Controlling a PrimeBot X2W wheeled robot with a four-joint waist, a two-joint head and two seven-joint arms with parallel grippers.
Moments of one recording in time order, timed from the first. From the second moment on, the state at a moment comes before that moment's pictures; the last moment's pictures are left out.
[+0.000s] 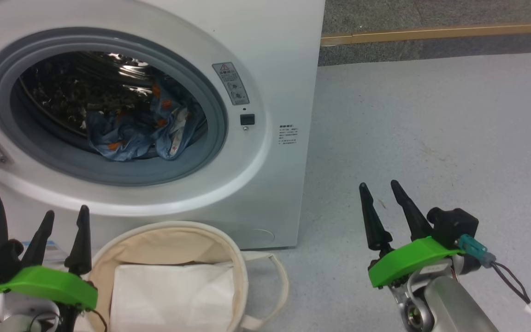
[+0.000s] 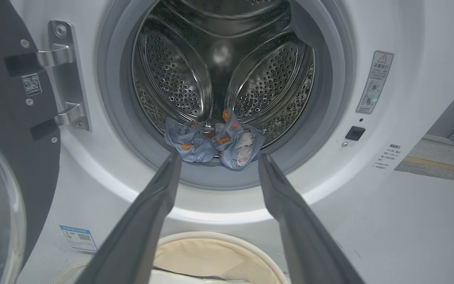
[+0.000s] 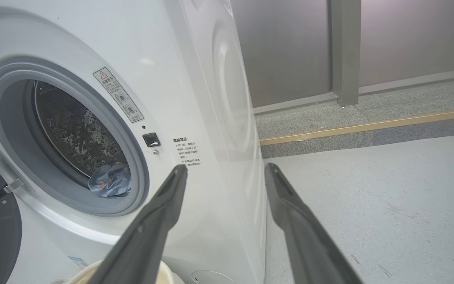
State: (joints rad) left arm -0.21 0.35 -0.10 0.30 -0.59 -0.02 -0.12; right arm -0.29 -0.06 0.25 0.39 0.36 0.13 -0.25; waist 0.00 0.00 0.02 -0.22
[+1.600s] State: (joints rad) left arm -1.18 0.32 -0.40 1.04 -0.26 0.03 0.04; right arm -0.44 -0.06 0.16 0.17 0.32 0.13 -0.25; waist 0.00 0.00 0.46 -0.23
